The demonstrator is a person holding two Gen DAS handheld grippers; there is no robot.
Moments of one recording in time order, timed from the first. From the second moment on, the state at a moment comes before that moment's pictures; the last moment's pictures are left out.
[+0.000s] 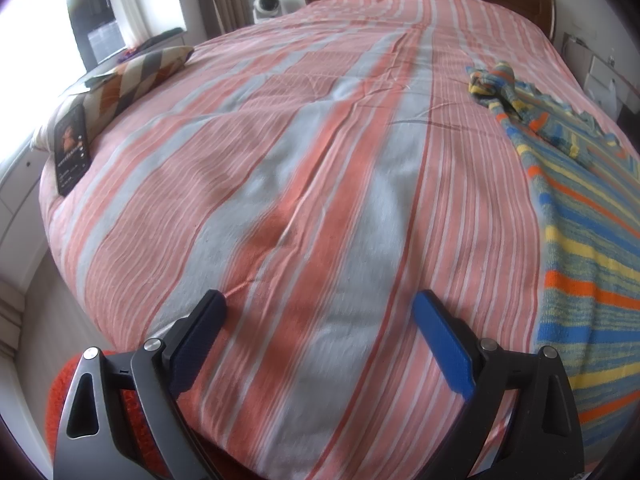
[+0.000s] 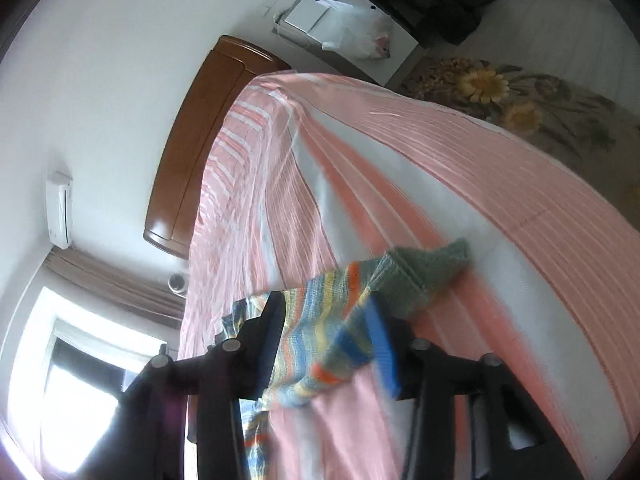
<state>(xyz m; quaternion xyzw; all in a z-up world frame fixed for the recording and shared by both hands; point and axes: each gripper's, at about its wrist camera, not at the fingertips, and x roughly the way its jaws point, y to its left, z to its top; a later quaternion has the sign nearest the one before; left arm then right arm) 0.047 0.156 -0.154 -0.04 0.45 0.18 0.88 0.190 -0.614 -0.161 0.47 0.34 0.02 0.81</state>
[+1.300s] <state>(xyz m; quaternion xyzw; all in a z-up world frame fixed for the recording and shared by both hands) 0.049 0.157 -0.151 -0.04 0.46 0.17 0.87 0.096 -0.597 -0.175 0.46 0.42 -0.09 0.78</state>
